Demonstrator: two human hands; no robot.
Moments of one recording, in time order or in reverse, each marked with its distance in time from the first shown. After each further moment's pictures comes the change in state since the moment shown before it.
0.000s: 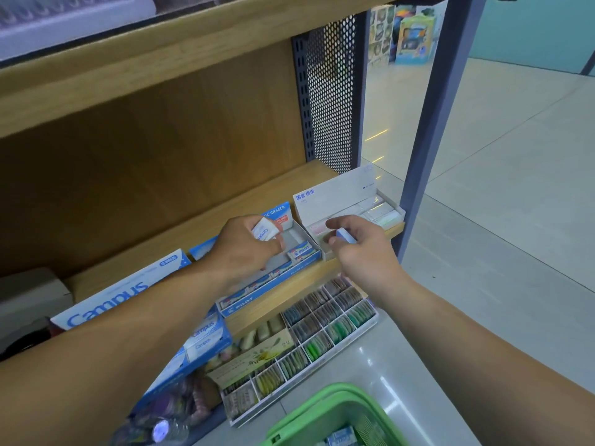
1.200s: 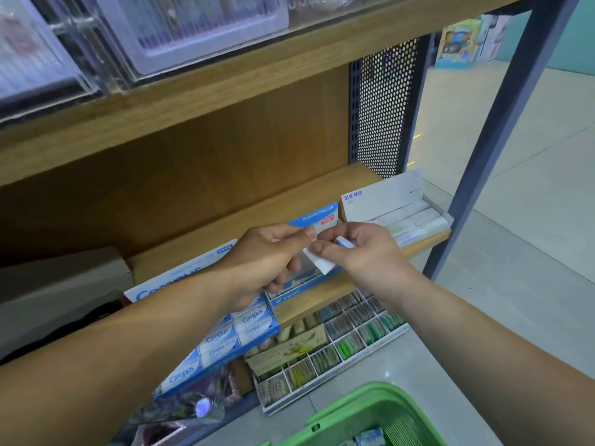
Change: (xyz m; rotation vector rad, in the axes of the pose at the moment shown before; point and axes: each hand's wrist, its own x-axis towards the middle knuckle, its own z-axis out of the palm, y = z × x) left_hand -0.044 0.000 -0.044 -0.235 -0.114 -0.176; right_hand -0.019 -0.036 0.054 0.038 -0.212 -0.042
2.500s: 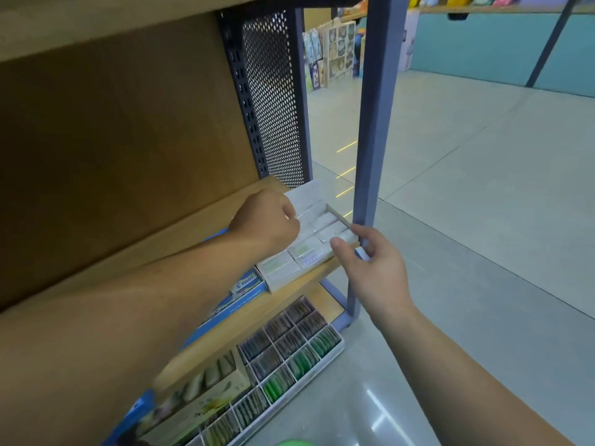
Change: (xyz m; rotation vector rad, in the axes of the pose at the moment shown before) left_hand 0.140 0.054 0.141 0.766 0.187 0.433; right_hand 0.012 0.071 -0.132 -0.056 0.557 0.033
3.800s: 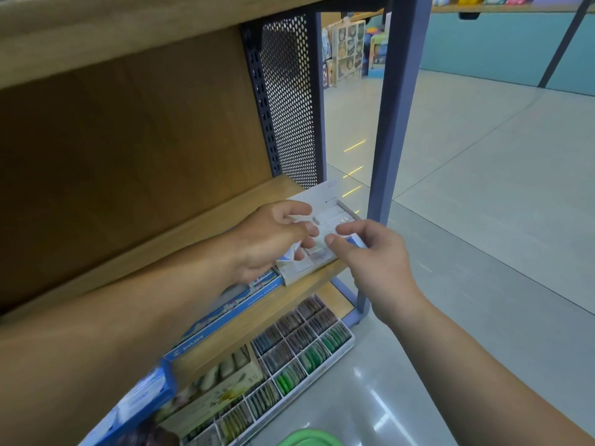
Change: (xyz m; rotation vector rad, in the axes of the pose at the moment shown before) left_hand -0.043 -0.005 -0.025 -0.797 -0.365 -0.148; right_hand -0.011 -0.031 0.013 0.178 -0.101 0.022
